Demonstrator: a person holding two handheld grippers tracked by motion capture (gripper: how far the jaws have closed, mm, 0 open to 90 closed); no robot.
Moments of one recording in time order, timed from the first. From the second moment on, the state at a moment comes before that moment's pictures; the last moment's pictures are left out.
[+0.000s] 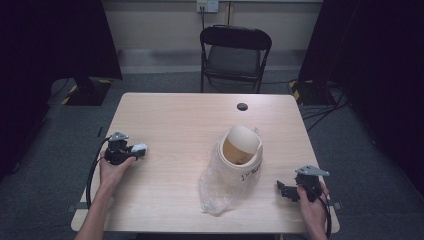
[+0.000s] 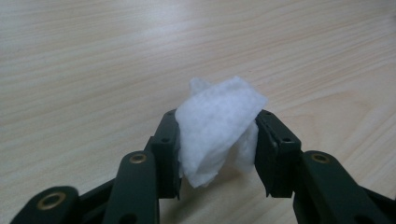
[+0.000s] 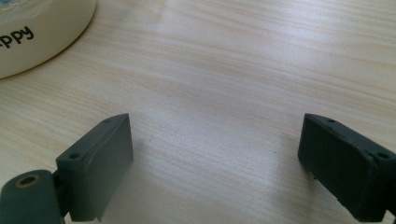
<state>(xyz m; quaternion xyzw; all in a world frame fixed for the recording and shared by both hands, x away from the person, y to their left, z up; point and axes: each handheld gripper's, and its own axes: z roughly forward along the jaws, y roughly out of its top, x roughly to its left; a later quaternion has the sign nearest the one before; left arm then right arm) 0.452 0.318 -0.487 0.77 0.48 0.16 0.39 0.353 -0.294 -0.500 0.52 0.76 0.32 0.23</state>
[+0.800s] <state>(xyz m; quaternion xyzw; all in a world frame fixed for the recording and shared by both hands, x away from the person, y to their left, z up) 0.437 0.296 -0.461 0.76 0.45 0.14 0.45 0.353 -0.294 -0.500 0.52 0.76 0.32 0.23</state>
